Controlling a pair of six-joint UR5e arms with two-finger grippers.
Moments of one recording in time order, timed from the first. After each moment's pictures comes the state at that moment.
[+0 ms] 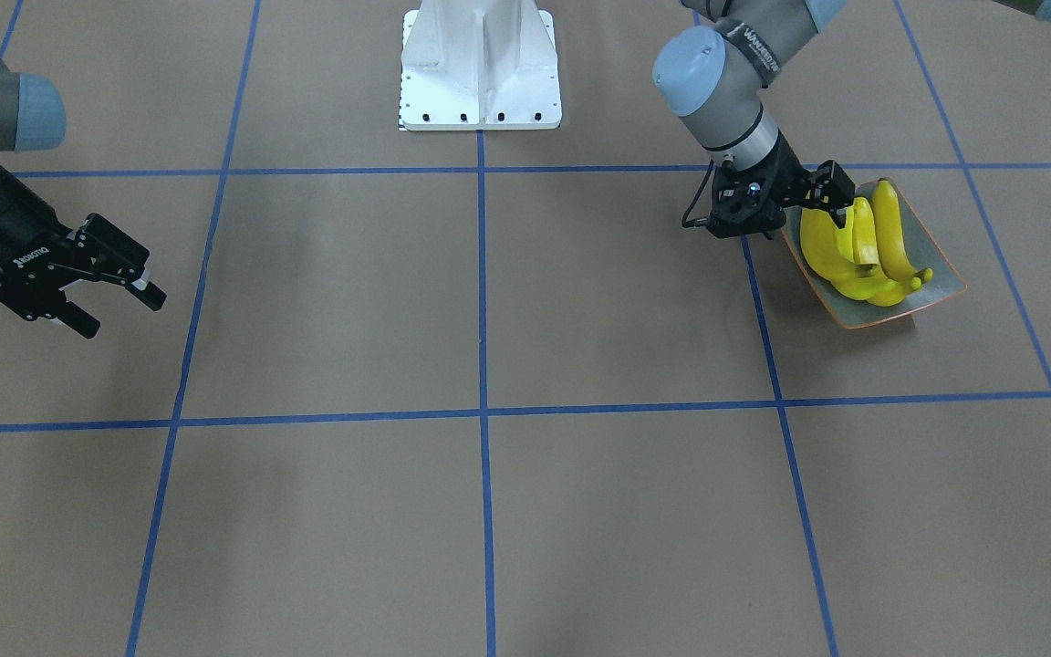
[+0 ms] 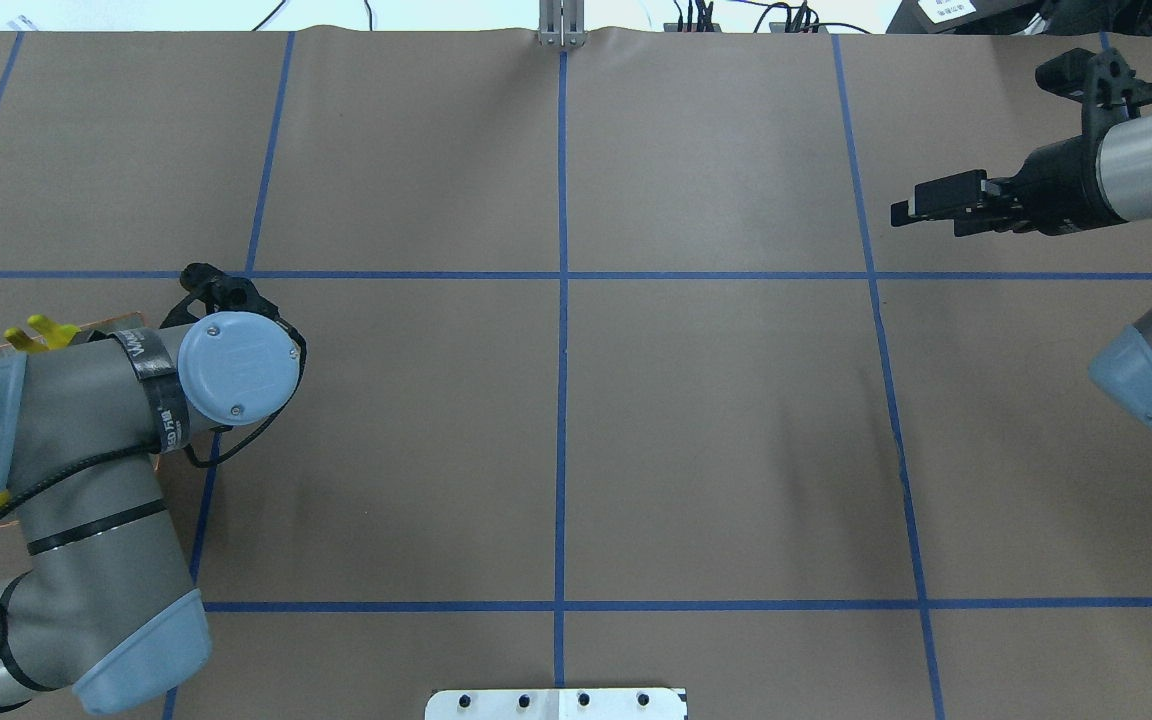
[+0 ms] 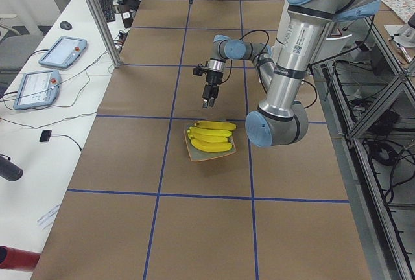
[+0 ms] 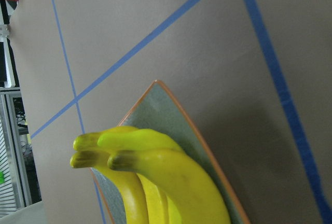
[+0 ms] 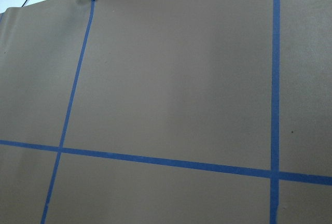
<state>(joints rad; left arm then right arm) -0.50 -1.98 -2.01 -0.88 -1.42 -0.78 1.03 -1.41 1.76 -0.77 2.23 1.08</state>
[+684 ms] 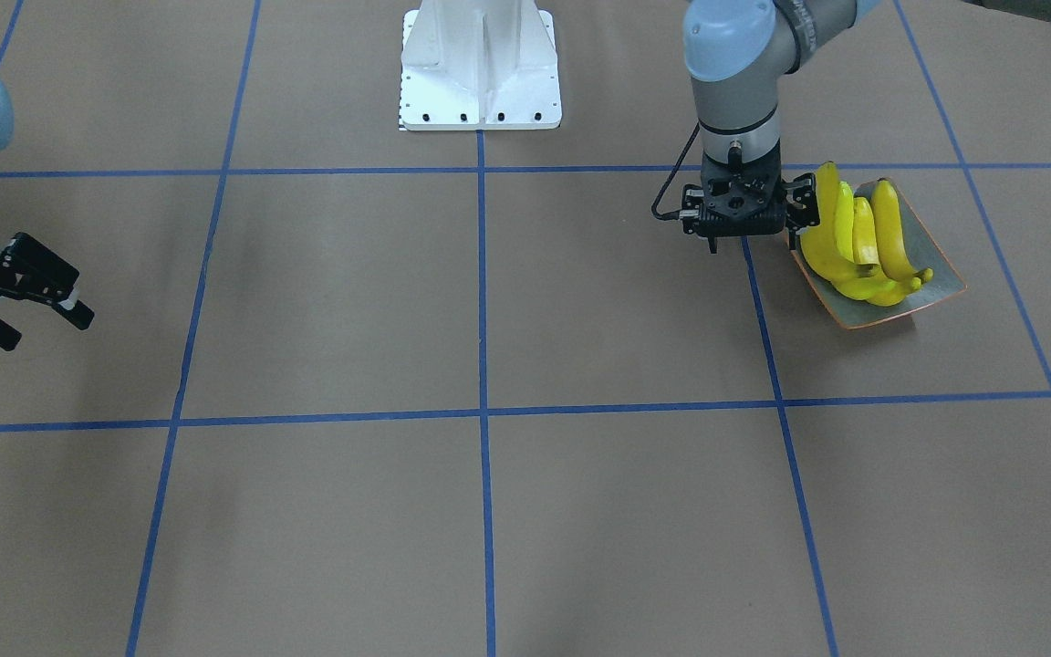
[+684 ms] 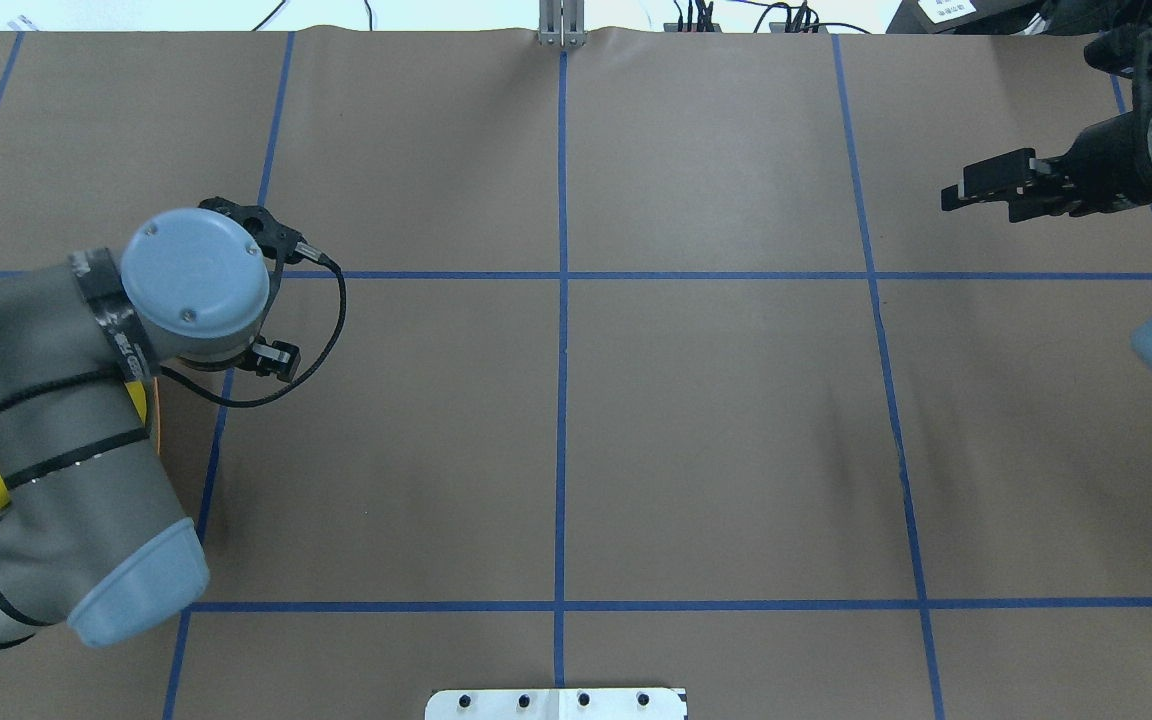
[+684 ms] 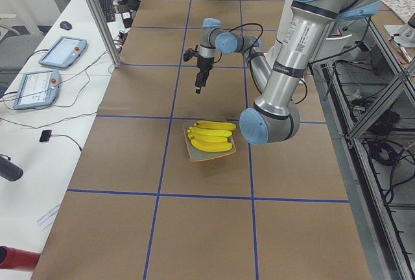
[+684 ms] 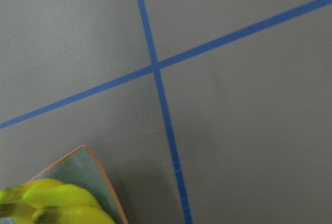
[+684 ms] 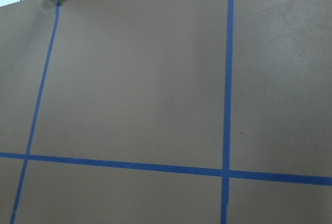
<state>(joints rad) -0.67 -2.01 -2.01 -1.18 -1.73 -0.79 1.16 -1.42 1.76 -1.02 2.30 0.83</state>
